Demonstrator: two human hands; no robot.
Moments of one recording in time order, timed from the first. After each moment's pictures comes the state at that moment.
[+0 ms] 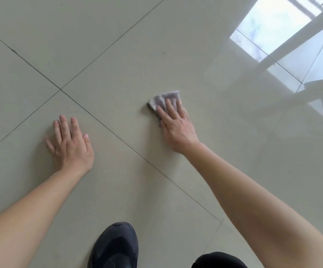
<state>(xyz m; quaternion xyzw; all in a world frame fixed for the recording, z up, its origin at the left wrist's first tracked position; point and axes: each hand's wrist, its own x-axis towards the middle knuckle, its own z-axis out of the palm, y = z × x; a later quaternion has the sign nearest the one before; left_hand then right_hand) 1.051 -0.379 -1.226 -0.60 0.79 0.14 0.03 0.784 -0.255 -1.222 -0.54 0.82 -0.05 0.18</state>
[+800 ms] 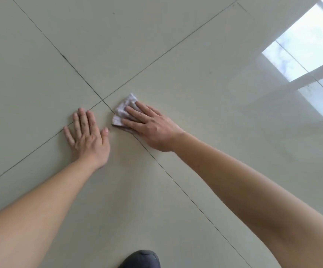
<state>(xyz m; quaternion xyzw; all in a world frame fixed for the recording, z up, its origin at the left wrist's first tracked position) 1.065 -0.456 -1.238 -0.63 0.76 0.16 0.08 0.850 -0.406 -1.230 -0.81 0.56 0.02 0.17</state>
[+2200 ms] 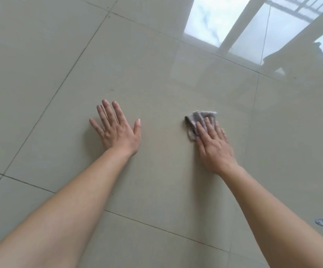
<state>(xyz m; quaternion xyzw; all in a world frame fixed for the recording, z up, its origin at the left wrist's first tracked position) 0.778 -0.397 -1.231 -0.42 0.89 0.14 0.07 0.663 -0.147 -1.225 -0.29 0.95 -0.04 0.14</state>
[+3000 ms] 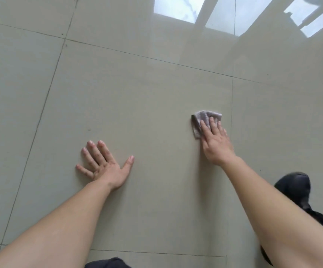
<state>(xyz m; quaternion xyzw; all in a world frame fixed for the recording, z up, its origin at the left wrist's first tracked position) 0.748 -0.420 -1.213 -0.39 0.84 0.21 0.32 0.574 -0.146 -1.202 -0.14 0.96 -0.03 0.25</state>
